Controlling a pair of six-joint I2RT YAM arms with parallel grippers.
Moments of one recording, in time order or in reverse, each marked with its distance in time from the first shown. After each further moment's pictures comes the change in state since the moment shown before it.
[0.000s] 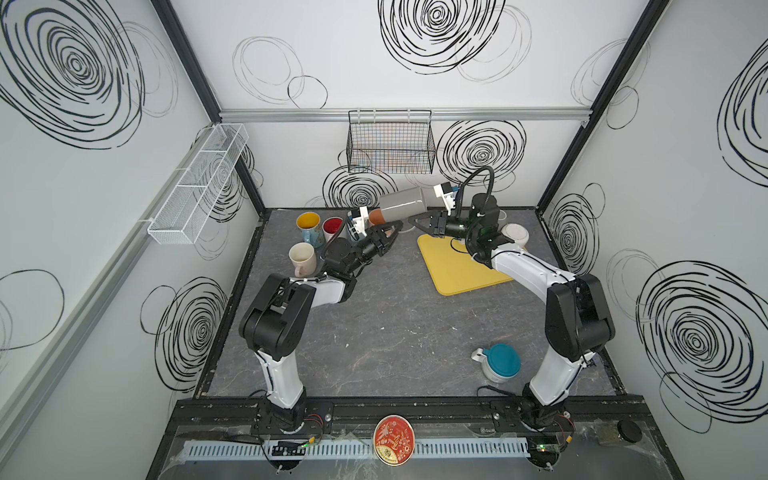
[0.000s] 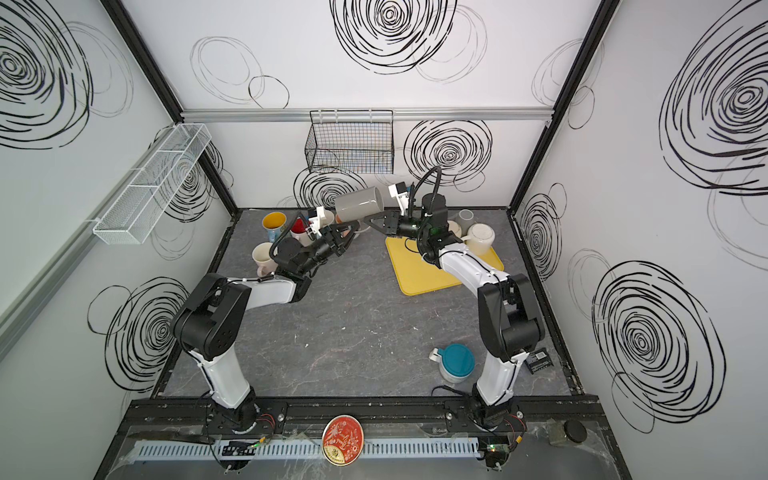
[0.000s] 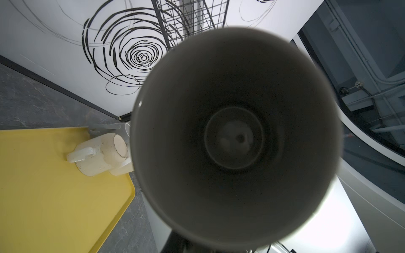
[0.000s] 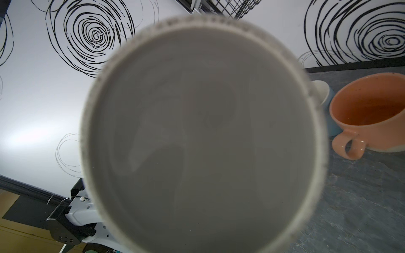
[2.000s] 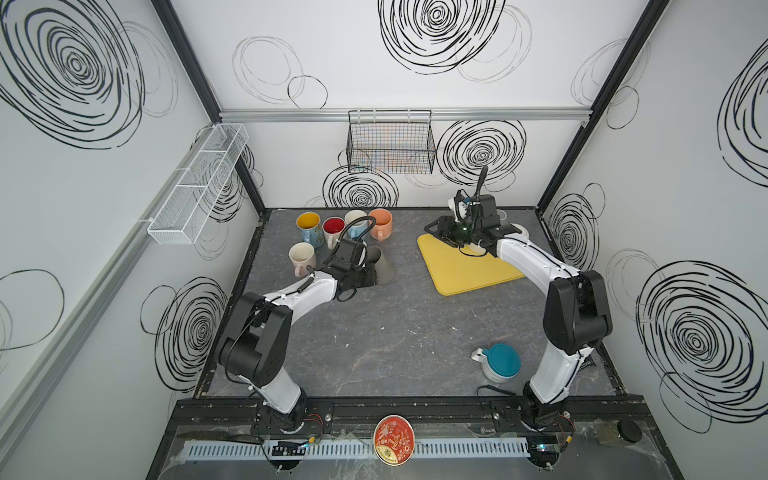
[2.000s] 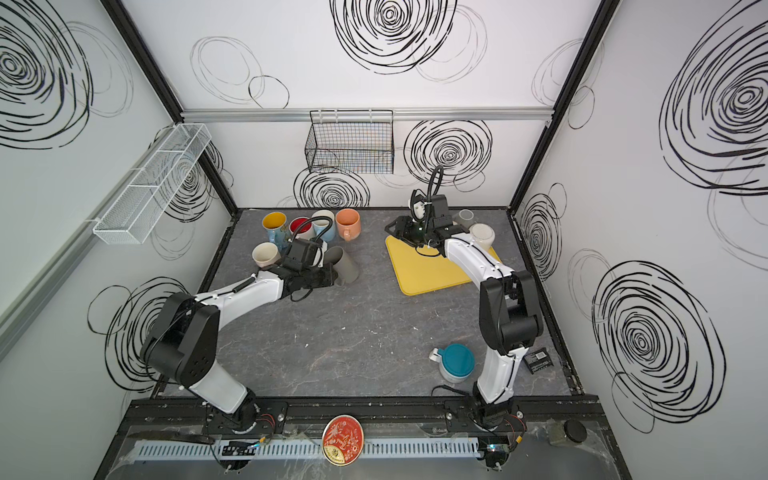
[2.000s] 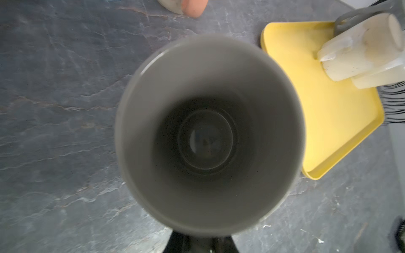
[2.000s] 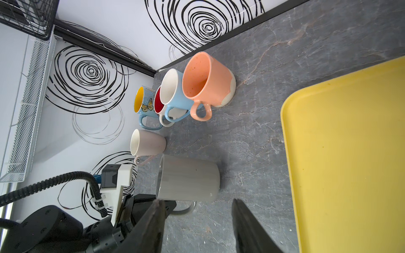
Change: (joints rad) left arm -0.002 -0.201 0.082 -1.500 -0.458 1.011; right arm -0.066 0.039 0.120 -0.668 0.382 -0.236
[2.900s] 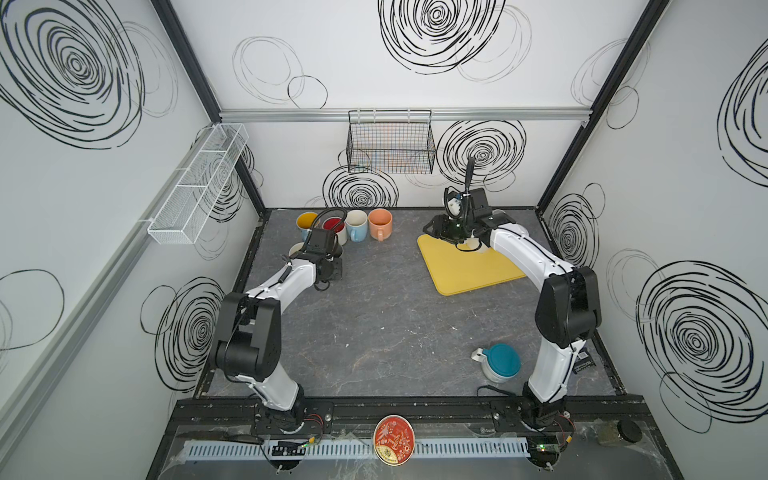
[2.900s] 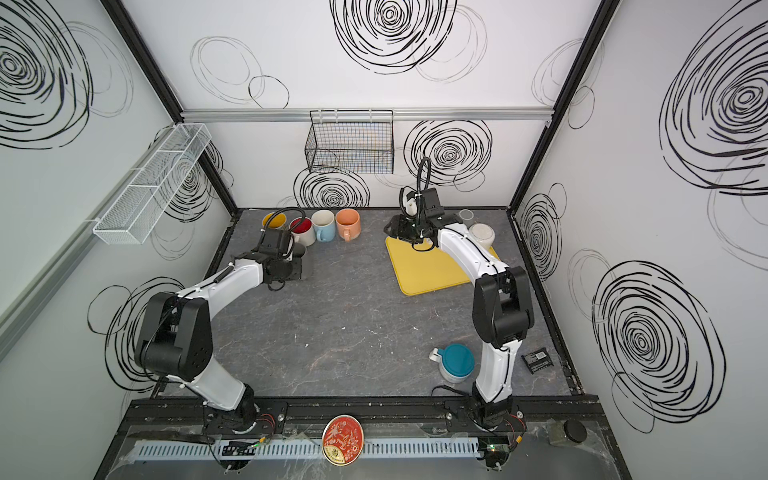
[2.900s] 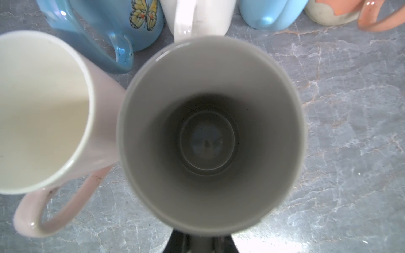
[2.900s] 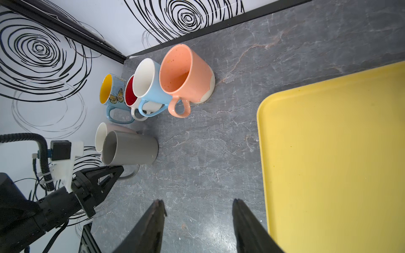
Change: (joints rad) left arm 0.231 0.017 0.081 -0.194 -0.236 0.264; right arm 0.042 0.070 0.195 -0.253 0.151 -0.154
